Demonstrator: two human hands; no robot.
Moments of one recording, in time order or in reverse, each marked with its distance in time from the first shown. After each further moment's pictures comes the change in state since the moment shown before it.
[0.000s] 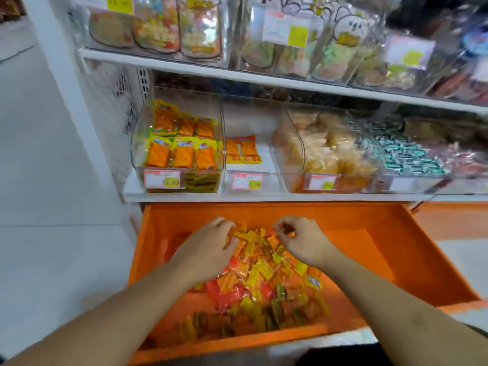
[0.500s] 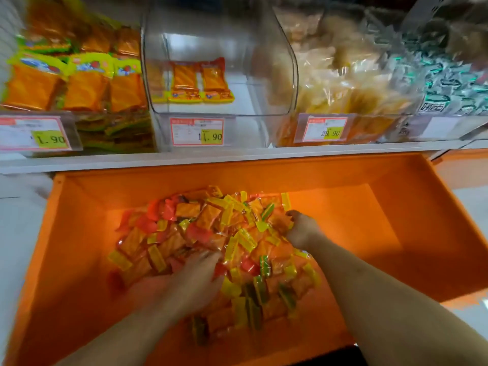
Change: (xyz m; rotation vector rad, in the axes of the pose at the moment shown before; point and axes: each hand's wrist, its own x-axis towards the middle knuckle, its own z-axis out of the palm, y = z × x) left_hand 0.031 -0.043 0.196 -0.018 -0.377 -0.169; right_hand 0.067 0.218 0.116 -0.090 -0.240 0.513
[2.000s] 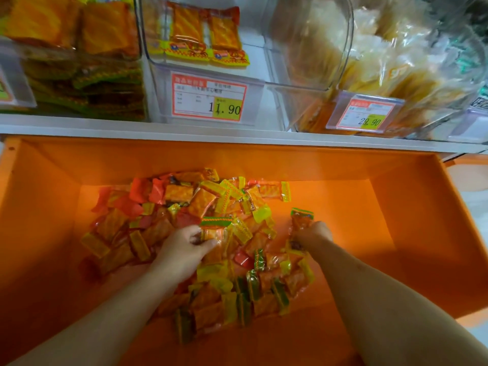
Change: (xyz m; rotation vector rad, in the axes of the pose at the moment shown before) left_hand 0.041 -0.017 0.004 -0.894 0.143 -0.313; right_hand 0.045 0.060 0.041 0.220 0.133 0.537
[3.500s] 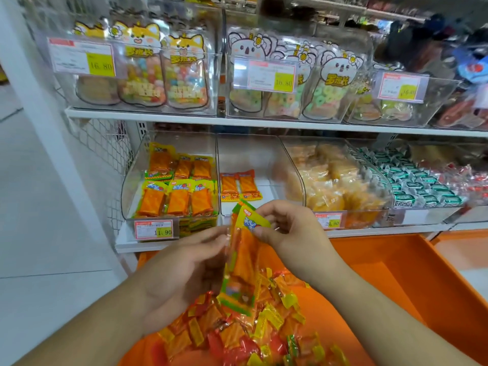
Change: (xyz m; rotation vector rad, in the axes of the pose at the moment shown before) left_hand -0.209 0.222 -0.146 -0.445 -0.296 0.227; right_hand -0.371 -0.154 -0.205 0.613 -0.112 -1.216
